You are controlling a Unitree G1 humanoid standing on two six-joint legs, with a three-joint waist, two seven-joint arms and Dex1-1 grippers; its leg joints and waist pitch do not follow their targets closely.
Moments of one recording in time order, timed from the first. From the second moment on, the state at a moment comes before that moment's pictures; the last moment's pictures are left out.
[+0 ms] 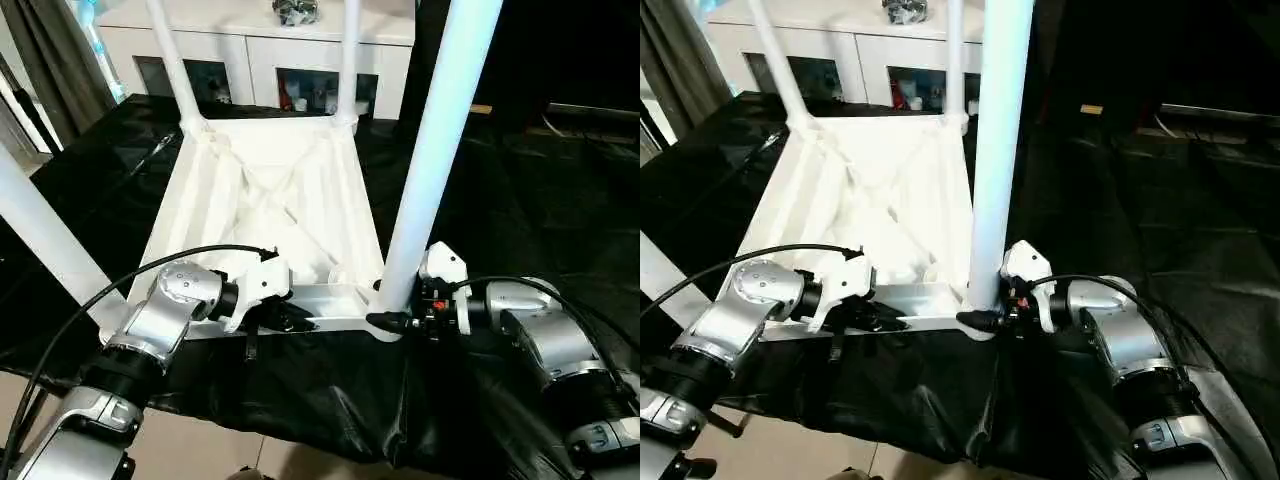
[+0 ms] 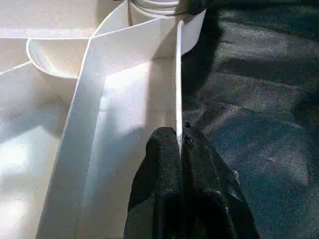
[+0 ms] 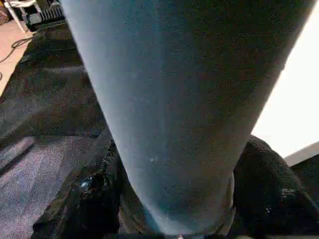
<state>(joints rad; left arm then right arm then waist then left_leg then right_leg) -0.53 0.41 -0.29 0.53 0.04 0.00 -1.29 -0.43 -0.40 0.17 0.44 0.09 0.13 1.21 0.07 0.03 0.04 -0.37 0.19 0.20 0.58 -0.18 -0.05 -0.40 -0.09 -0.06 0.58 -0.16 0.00</state>
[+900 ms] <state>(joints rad) -0.51 0.16 -0.28 0.47 0.19 0.19 -0.82 -0.39 -0.06 -0.05 0.48 0.00 0.14 0.33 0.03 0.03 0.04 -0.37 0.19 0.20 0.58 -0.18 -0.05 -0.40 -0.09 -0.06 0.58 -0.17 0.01</state>
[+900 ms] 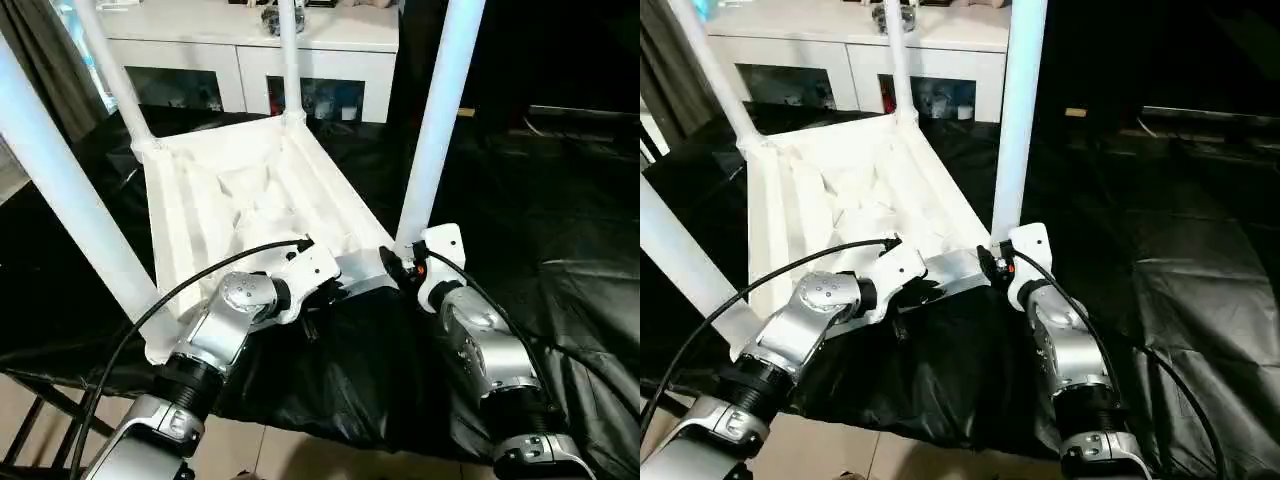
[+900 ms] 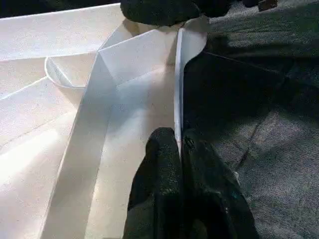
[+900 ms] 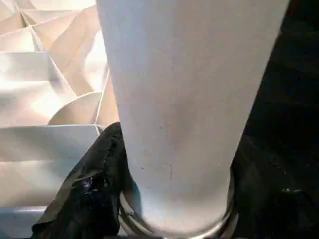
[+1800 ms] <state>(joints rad) -0.51 0.39 -0.29 0.48 0.05 0.05 -1.24 -0.43 -0.41 0.14 0.46 0.12 0.13 1.20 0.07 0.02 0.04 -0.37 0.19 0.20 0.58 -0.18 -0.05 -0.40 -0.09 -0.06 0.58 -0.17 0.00</state>
